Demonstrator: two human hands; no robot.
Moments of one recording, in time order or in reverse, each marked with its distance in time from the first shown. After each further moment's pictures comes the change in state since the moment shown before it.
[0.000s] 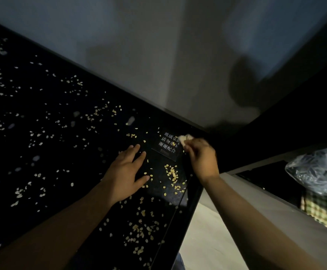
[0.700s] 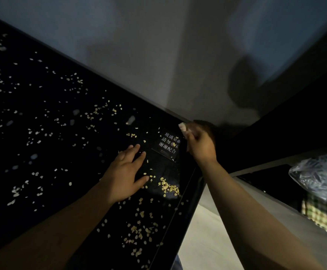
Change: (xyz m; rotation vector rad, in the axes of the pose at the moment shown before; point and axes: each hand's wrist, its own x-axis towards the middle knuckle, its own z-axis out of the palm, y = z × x) left_hand 0.000 -0.004 0.002 0.014 -0.018 0.001; right_hand 0.038 -0.022 -0.005 0.169 -0.051 0.245
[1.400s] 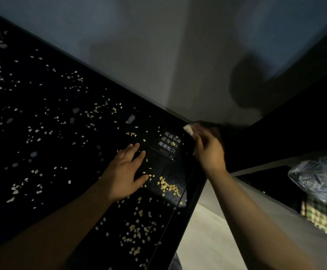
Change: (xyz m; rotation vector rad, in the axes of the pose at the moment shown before) left_hand 0.001 0.000 0.003 -0.009 -0.002 -0.007; right_hand -0.022 0.006 -0.020 -0.048 0.087 -0.105
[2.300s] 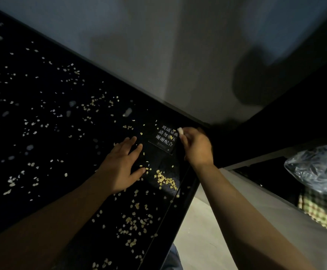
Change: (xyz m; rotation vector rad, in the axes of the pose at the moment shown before) left_hand 0.000 0.010 -0.005 0.006 -0.025 -0.048; right_hand 0.002 0.019 0.027 -0.127 -0.076 -0.081
